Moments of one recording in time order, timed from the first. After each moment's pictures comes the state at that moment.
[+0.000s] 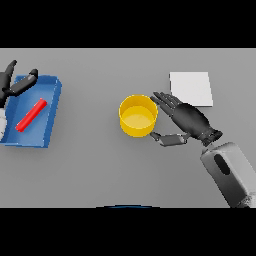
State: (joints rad) left arm -0.50 0.57 -0.10 -1.17 -0.07 -0.03 0.46; right arm -0.32 -0.39 0.37 -1.52 0.64 0.20 -0.11
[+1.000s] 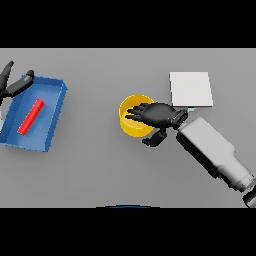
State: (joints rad) left arm -0.49 0.59 -0.09 -1.15 -0.07 -0.05 0.43; right arm -0.69 -0.35 0.67 -1.10 0.89 0.42 -0.25
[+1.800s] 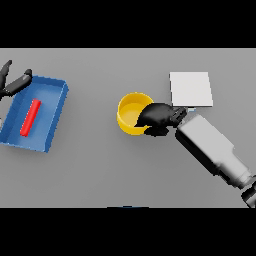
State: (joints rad) left arm -0.51 0.60 -0.09 -1.13 -0.08 -0.06 0.42; right arm -0.72 -0.34 0.68 -1.07 0.86 0.46 -0.30
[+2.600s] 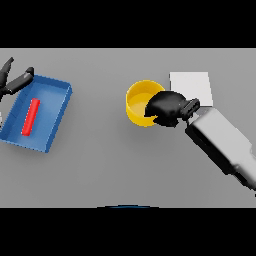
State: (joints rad) left arm -0.51 0.60 -0.09 -1.14 -0.06 -0.06 0.42; right arm -0.71 -0.45 0.61 -1.32 0.80 0.60 -0.13
